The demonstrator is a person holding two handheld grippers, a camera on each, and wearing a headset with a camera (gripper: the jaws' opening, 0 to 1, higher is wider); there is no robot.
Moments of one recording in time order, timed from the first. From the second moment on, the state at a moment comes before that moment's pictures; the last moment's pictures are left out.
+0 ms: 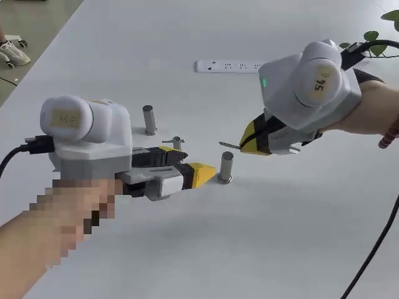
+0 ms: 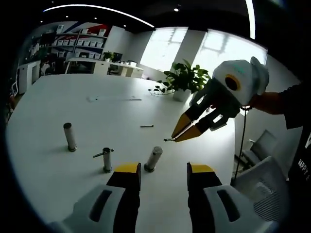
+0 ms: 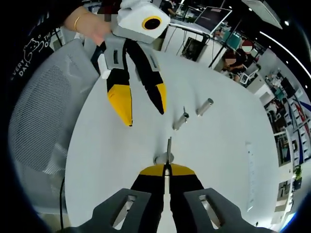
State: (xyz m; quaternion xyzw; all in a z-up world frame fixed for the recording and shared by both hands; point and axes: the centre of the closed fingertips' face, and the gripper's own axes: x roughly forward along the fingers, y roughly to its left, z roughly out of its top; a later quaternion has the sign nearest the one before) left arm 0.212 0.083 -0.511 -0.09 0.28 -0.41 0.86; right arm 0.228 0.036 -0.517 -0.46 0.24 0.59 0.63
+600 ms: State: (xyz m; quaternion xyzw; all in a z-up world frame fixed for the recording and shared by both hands) left arm 0.209 0.069 -0.498 -0.20 0.30 -0.42 0.83; right arm 0.208 0.056 -0.513 -0.45 0.21 0.62 0.61
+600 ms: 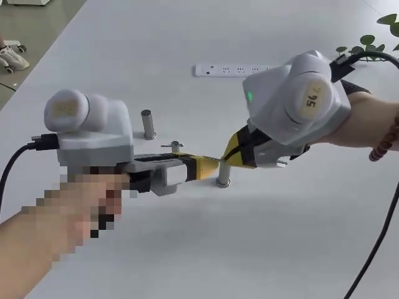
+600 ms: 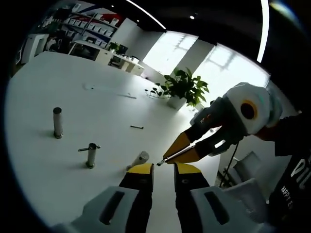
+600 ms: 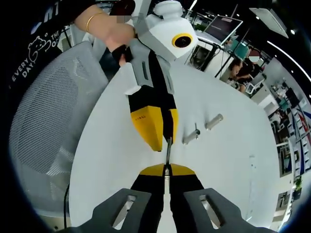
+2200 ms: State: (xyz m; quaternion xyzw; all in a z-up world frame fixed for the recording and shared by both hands) left arm 0.192 0.070 -0.497 -0.03 0.24 -0.49 0.84; right arm 0.192 0.049 -0.506 -0.21 0.31 0.65 0.66
